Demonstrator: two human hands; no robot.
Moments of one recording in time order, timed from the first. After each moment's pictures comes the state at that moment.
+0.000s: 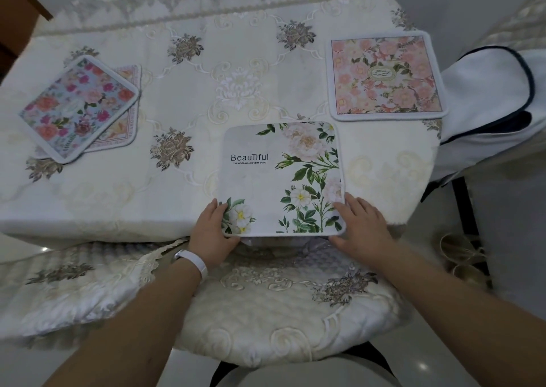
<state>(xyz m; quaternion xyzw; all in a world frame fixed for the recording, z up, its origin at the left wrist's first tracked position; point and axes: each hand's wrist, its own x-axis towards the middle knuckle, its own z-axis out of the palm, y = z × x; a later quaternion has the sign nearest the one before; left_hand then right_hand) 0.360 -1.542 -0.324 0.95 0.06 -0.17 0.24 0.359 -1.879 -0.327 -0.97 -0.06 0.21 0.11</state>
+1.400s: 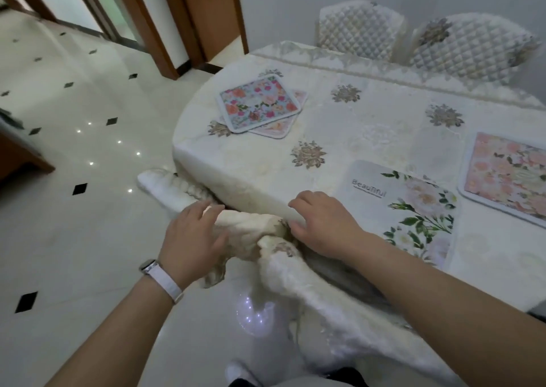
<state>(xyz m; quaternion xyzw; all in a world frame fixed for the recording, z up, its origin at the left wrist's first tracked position) 0.158 -1.404 -0.157 0.98 0.20 0.03 0.08 0.324 -1.616 -0.175 -0.87 -0.47 0.07 0.14</state>
